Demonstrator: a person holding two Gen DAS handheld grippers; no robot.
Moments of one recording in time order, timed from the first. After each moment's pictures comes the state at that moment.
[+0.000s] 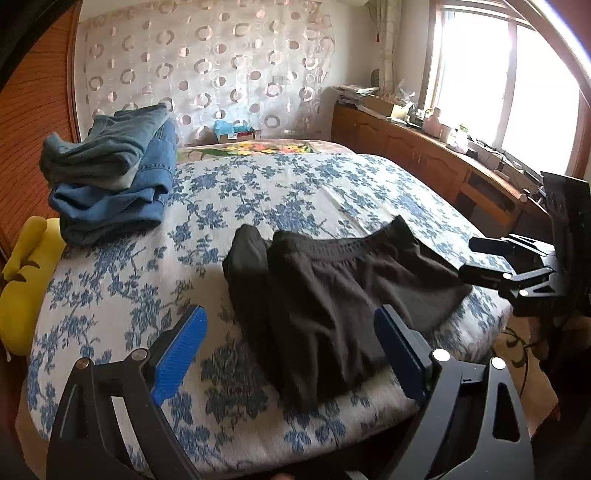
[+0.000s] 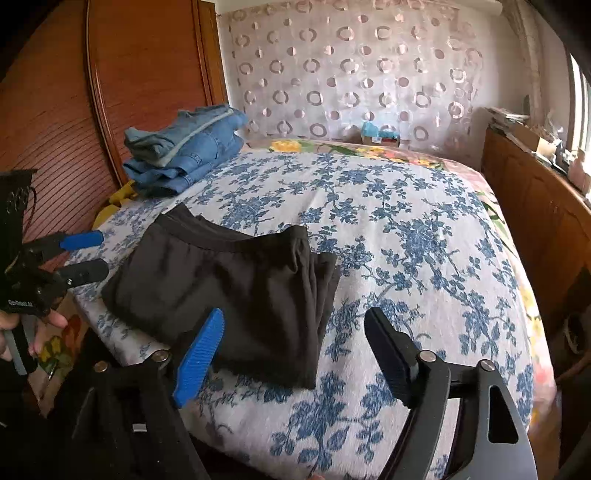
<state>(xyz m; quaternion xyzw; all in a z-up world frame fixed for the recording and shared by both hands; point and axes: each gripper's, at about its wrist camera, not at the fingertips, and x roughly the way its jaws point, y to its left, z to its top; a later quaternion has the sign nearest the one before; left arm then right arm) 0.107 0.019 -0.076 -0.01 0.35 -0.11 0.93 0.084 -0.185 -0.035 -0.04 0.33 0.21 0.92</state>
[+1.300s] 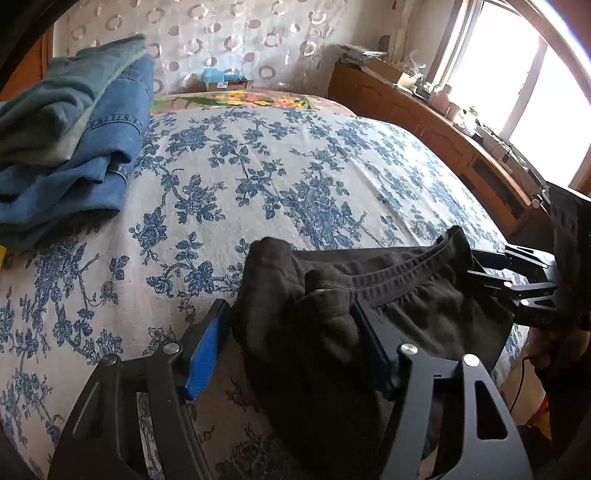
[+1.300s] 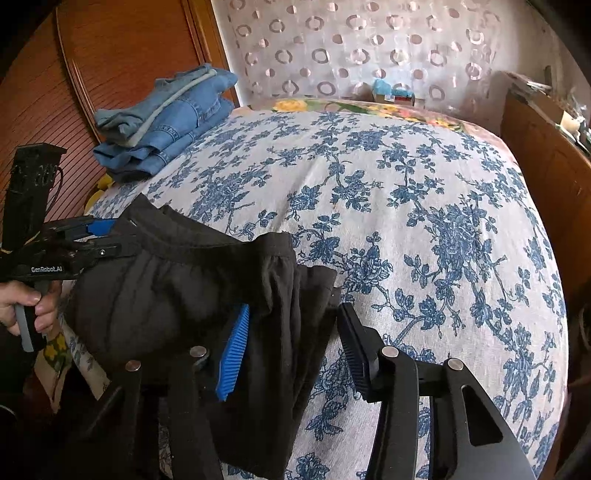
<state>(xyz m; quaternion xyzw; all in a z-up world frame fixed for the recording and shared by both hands) 0.206 0.040 -0.109 -0.05 0.45 -0.15 0.88 0.175 -0.166 -0.055 -0.03 0.41 0.23 0.88</state>
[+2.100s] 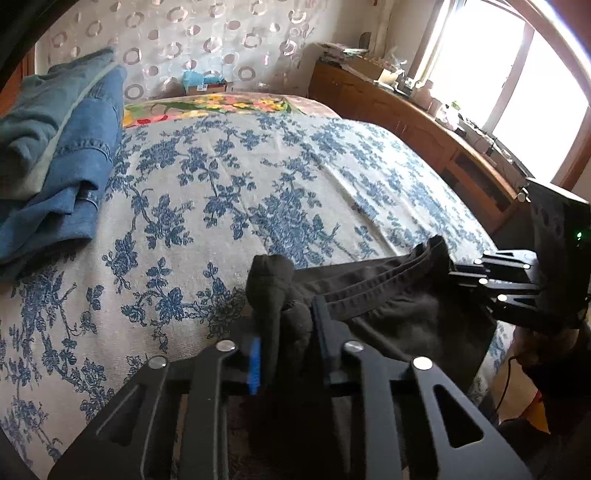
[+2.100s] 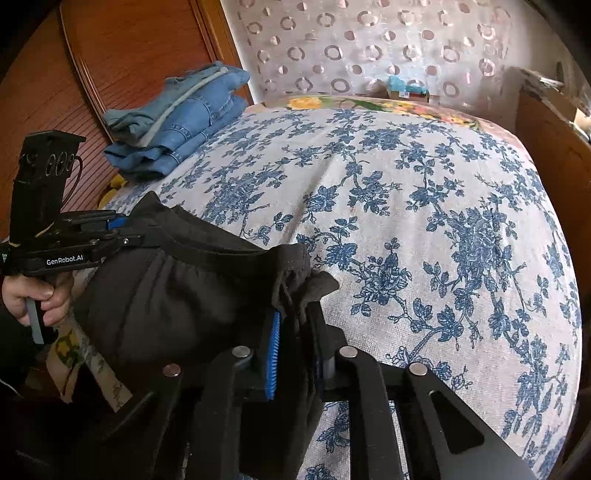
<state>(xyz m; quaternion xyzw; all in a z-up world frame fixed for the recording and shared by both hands) 0.215 0.025 -0.097 -0.04 0.45 -0.18 0.88 0.189 -0.166 -0.060 -0.01 0.42 0.26 0.87</state>
